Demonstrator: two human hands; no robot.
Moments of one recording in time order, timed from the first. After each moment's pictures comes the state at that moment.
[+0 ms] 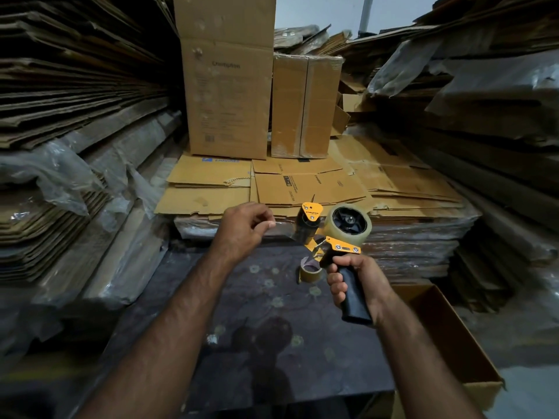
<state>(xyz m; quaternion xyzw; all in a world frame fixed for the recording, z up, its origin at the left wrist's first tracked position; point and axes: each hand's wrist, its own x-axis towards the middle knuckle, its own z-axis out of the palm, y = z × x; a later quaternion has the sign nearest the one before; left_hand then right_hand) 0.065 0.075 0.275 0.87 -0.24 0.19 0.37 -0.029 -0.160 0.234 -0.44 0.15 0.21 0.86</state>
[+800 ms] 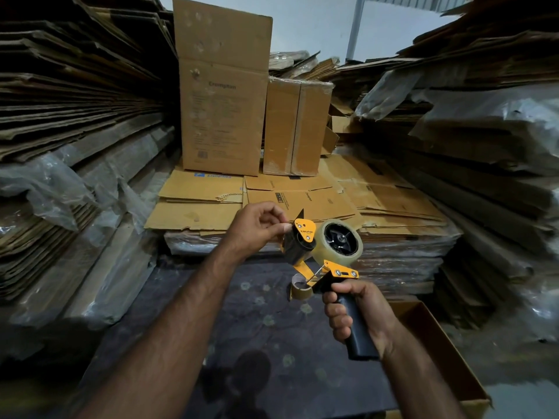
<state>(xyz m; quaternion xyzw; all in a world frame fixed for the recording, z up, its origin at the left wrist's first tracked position) 0.076 0.057 0.303 0.76 -0.26 0.02 0.59 -0.060 -0.153 0.250 -0.43 0.12 0.26 0.86</state>
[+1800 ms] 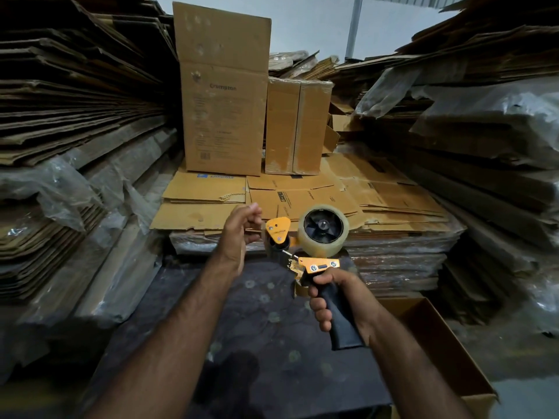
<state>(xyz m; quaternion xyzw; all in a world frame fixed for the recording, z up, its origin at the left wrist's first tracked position) 0.062 0.073 0.286 0.61 -0.12 0.01 0.79 -0.062 -0.119 0.263 -0.54 0.10 0.24 0.80</state>
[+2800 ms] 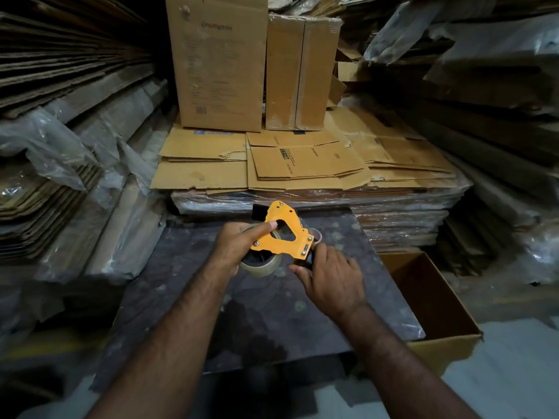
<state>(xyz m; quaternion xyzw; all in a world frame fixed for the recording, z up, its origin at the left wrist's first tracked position) 0.051 0.103 0.194 0.77 -0.02 -0.09 0.64 -0.055 -0.084 0.165 -0.98 0.06 -0.20 0.02</state>
